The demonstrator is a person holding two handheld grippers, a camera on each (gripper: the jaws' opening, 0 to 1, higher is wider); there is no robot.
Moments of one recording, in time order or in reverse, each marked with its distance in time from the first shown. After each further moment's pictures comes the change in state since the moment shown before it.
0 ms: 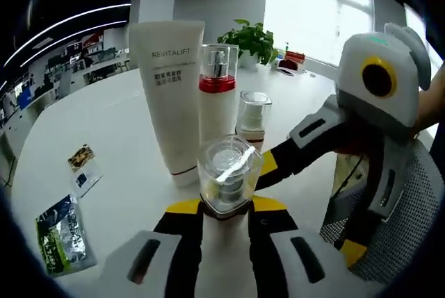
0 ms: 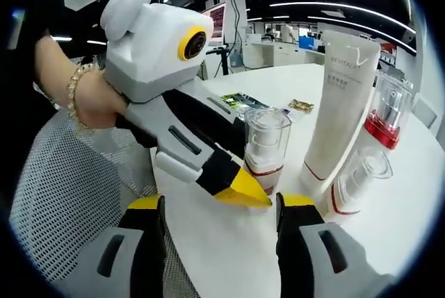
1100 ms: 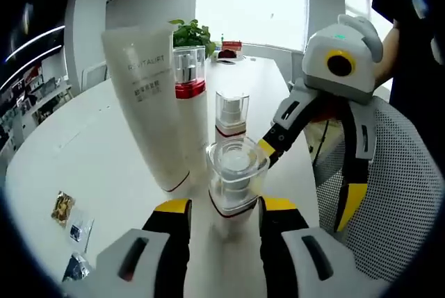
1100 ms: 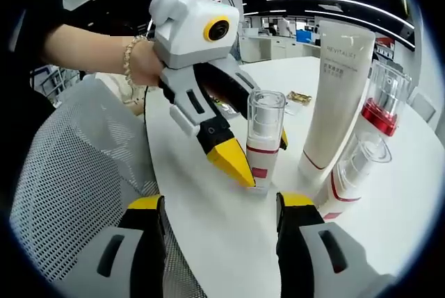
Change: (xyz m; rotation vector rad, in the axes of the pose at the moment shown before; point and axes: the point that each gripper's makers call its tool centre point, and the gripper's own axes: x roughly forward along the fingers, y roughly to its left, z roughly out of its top) left arm -0.001 0.010 0.001 0.235 0.045 -0.207; right arm -0.003 0.001 -0.010 0.020 0.038 -0.005
